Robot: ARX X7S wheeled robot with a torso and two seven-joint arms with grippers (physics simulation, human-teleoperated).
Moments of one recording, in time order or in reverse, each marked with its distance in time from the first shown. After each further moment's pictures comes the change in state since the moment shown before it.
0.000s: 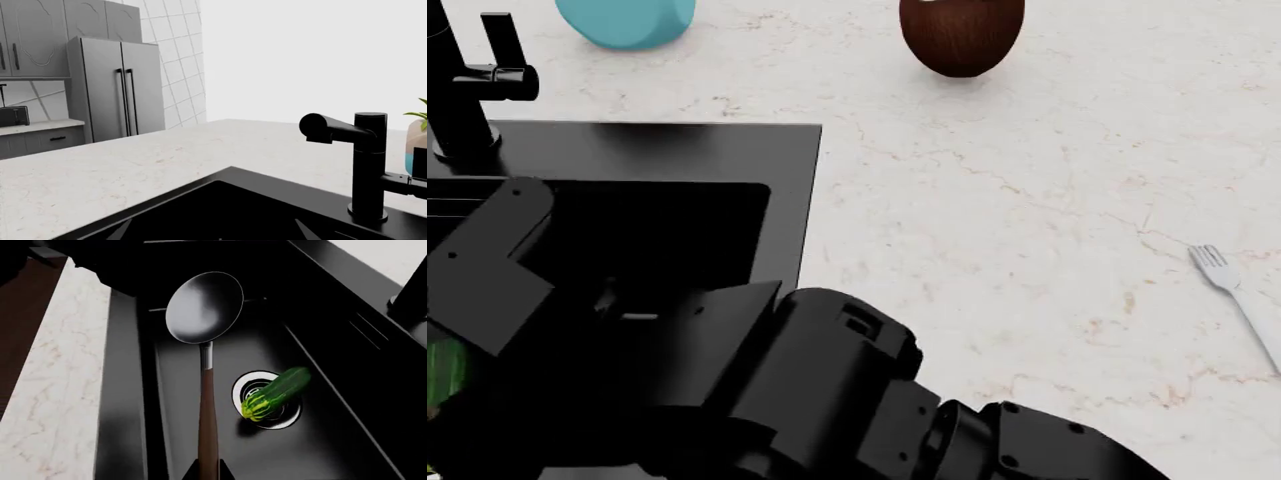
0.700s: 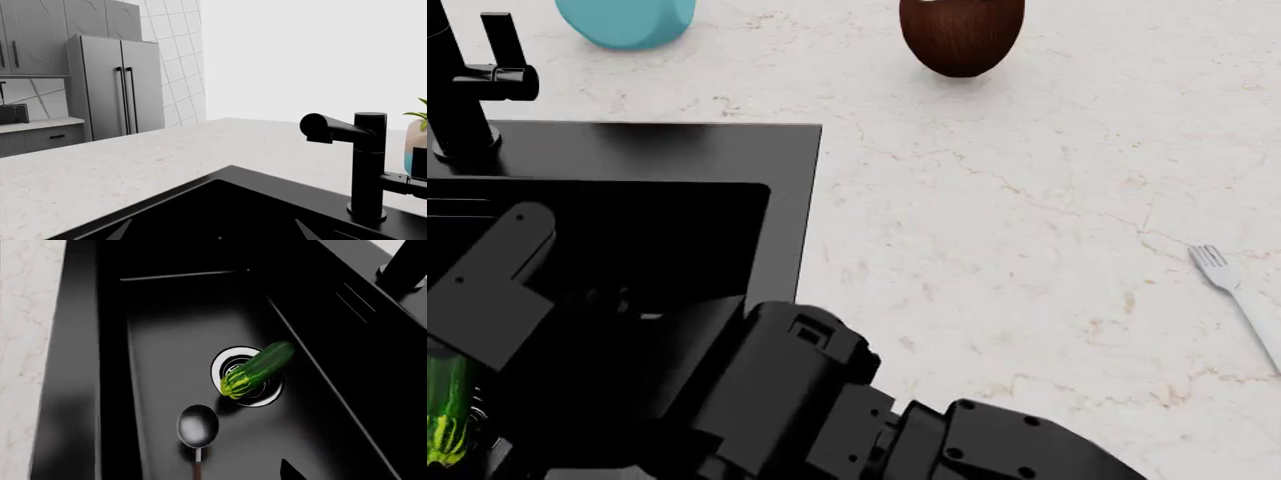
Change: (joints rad) left arm -0.011 -0.005 0.014 0.019 0.021 -0.037 0.014; right arm 0.015 -0.052 -0.117 0.129 -0.058 -0.051 0.008
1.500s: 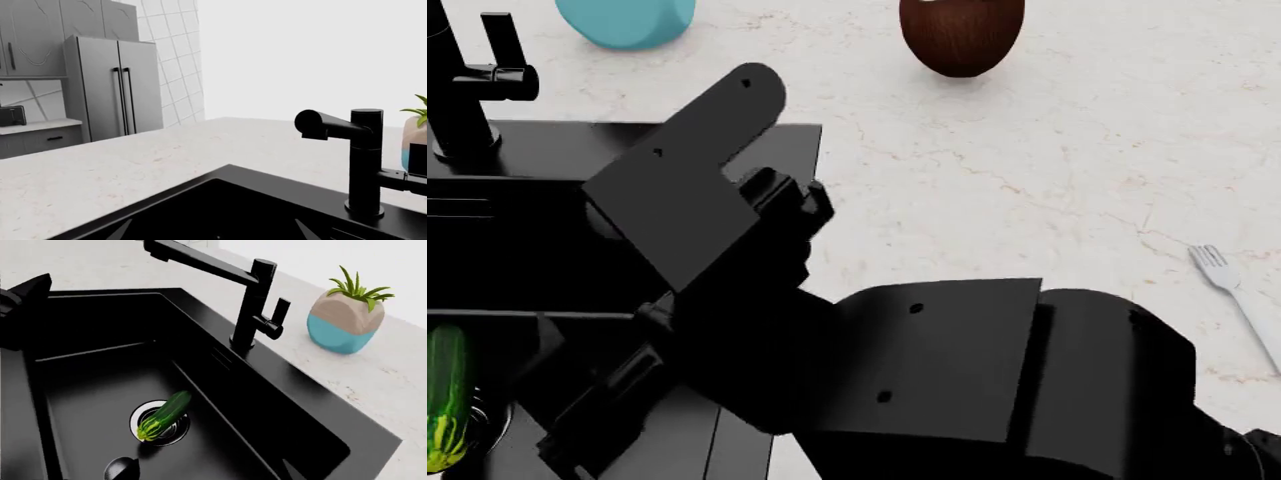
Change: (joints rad) left arm 0.010 0.011 -0.008 -0.033 -0.014 0.043 -0.007; right arm 0.000 0.409 0.286 -0.533 0.321 0.059 0.477
